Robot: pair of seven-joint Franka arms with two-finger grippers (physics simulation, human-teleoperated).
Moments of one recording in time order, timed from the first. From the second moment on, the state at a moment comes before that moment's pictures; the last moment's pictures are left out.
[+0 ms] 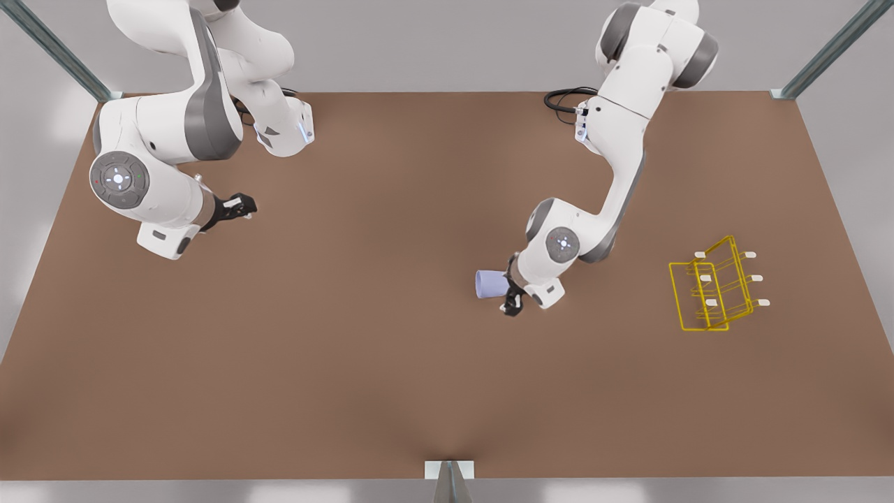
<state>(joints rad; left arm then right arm) -0.46 0.53 -0.09 -1.83 -0.23 2.44 -1.85 0.26 0.14 -0.07 -1.49 -0.02 1.32 -0.15</state>
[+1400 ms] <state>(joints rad) -0.55 0.65 -0.09 -1.91 -0.22 2.63 -2.40 0.25 0.16 -0.07 -1.48 0.02 1.31 0.05</state>
